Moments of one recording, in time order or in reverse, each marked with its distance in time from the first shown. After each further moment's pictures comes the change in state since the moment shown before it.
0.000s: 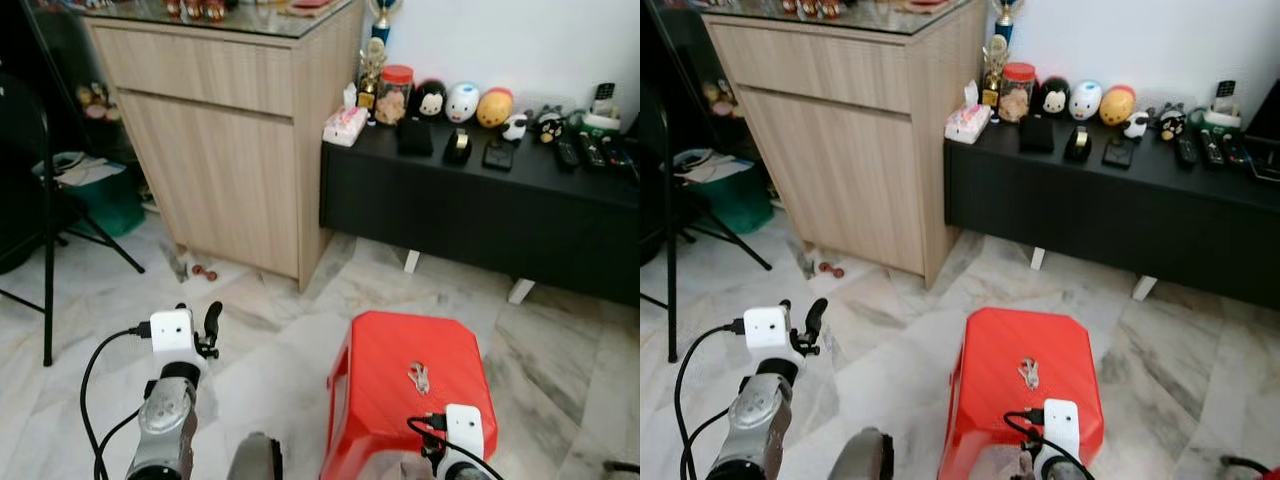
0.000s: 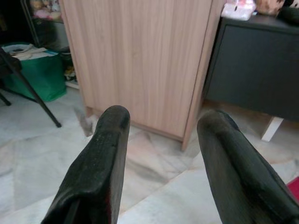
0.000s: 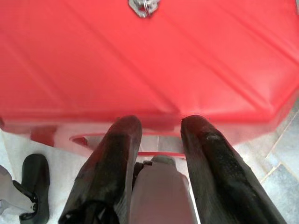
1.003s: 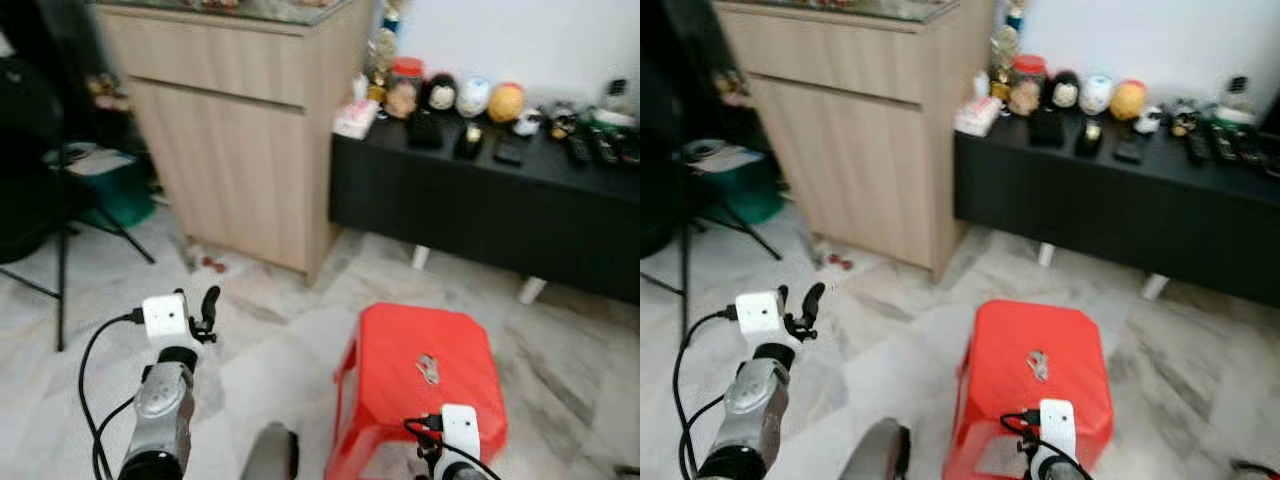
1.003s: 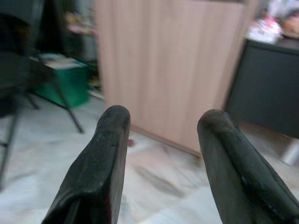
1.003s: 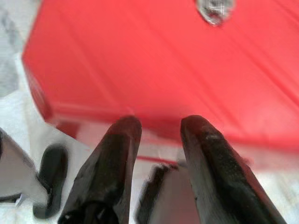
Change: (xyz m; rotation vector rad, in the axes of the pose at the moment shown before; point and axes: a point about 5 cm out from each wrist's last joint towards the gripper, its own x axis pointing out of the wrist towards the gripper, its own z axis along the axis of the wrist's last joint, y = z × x) left arm 0.012 0.001 0.016 -0.033 -0.040 -0.024; right arm 0.000 -0.003 0.000 -0.016 -0.005 0.020
